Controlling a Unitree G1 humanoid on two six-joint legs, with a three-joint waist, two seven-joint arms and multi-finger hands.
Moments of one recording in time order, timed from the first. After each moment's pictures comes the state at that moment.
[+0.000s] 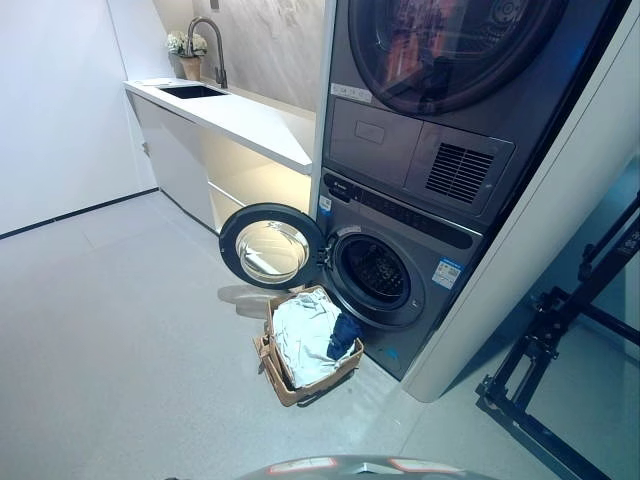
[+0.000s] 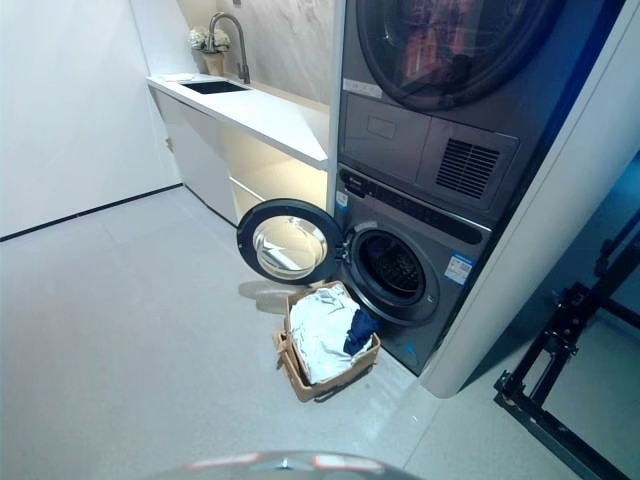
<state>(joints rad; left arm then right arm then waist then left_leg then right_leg) 0.01 0.28 -0.21 1.41 -0.12 0.04 0.07 0.08 -0.19 0.04 1.43 0.23 0.06 -0.10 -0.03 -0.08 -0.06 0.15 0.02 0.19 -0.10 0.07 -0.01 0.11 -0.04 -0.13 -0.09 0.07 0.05</state>
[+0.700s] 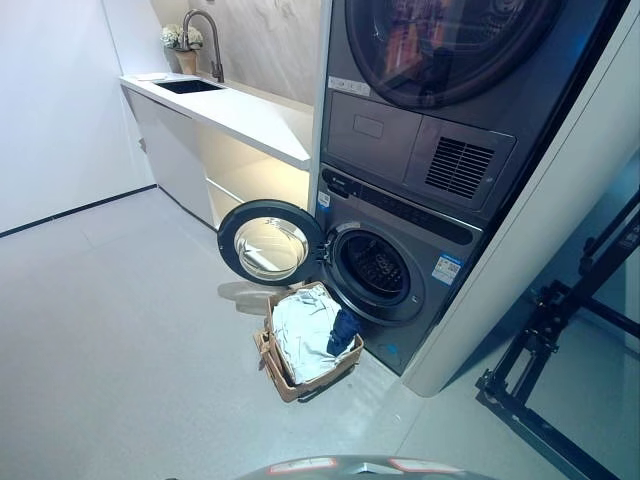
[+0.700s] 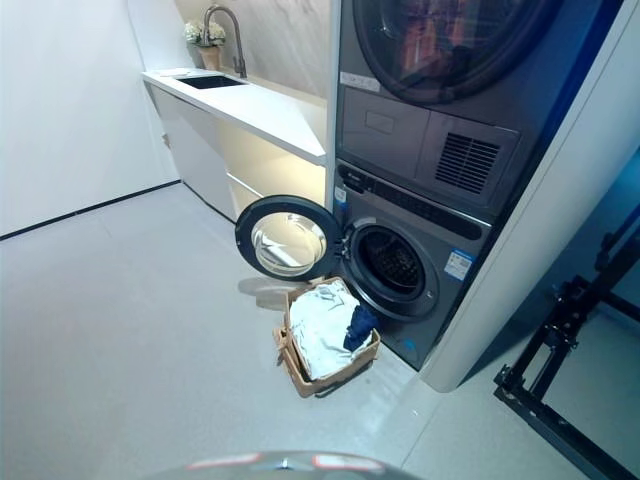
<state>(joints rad) 0.01 0.28 -0.22 1.41 -0.12 0.04 0.07 0.07 -0.20 0.04 1.43 0.23 0.06 -0.10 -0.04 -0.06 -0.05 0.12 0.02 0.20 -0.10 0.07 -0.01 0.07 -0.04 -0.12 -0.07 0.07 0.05</state>
